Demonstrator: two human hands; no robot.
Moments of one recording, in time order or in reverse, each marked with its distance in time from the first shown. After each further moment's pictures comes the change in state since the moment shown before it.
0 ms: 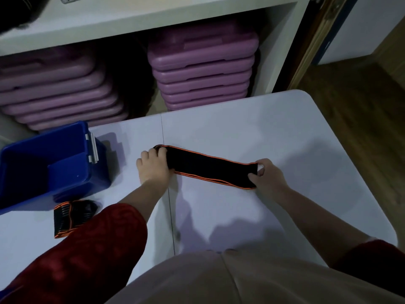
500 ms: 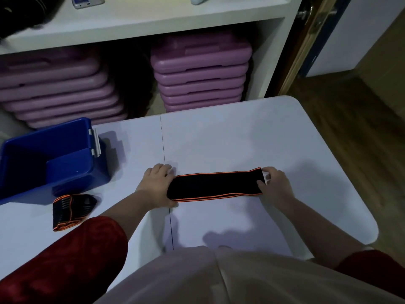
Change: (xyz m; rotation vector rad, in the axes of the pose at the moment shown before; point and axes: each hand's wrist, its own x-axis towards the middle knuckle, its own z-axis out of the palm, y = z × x) left_hand -0.056 -0.029 0.003 0.004 -0.178 0.517; right_hand -0.033 0.037 -0.009 -0.119 0.142 -0.082
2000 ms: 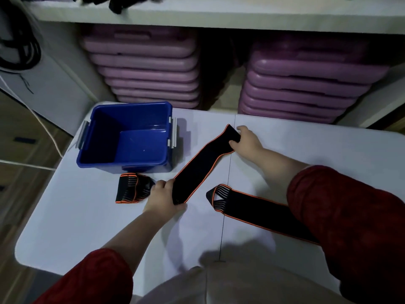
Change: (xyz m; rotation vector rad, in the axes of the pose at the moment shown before) left_hand -0.084 -0.095 0.032 -0.596 0.024 -0.765; right_hand 0.125 -0.272 0.176 -0.095 -0.380 -0.349
